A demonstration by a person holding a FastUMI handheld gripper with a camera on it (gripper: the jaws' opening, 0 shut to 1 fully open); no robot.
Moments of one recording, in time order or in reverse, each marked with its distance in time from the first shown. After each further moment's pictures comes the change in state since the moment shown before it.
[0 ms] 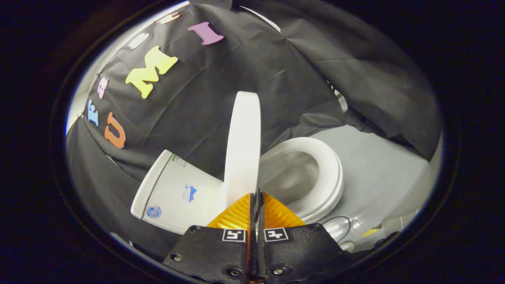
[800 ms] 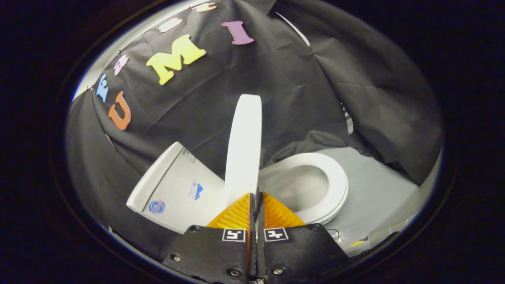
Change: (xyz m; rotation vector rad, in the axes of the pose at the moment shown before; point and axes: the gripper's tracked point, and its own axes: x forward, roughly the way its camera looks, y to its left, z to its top) arm -0.012 0.062 -0.002 -0.197 -0.063 -0.038
